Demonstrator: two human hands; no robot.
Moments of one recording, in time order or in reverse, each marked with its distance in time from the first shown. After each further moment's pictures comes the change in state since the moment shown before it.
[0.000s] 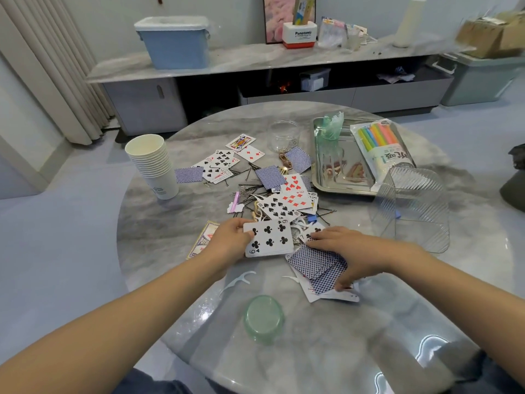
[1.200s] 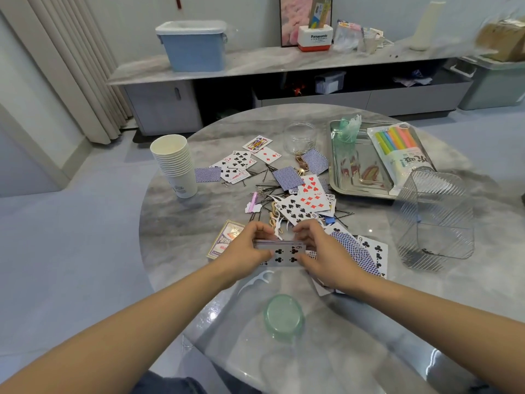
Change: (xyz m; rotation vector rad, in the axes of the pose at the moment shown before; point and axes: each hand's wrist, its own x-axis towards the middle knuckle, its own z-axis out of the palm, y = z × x) left_hand -0.007 -0.022 -0.019 0.104 -0.188 0.219; right_hand 0.035 -0.078 0.019 0.866 0.600 0.020
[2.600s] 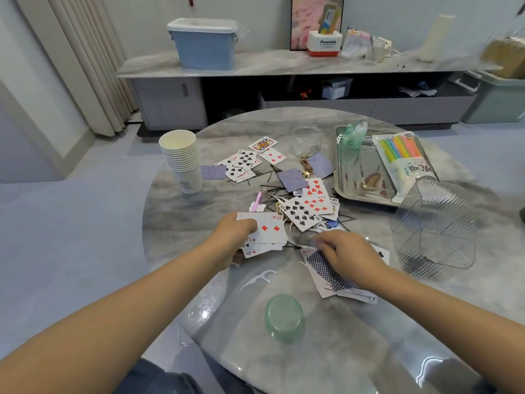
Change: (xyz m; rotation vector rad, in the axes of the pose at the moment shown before) left_hand -0.005 0.042 -0.019 -0.076 0.284 -0.340; right_hand 0.000 0.000 -0.030 -0.550 0.013 0.052
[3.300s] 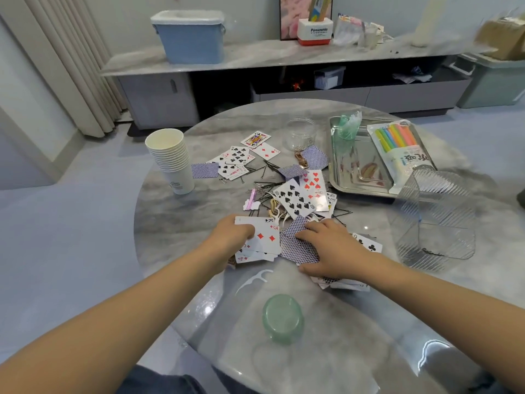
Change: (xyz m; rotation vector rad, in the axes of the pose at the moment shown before) left_hand 0.004 0.000 0.006 0.105 -0.025 0.012; right_hand 0.020 0.002 0.012 -0.343 -0.209 -0.150
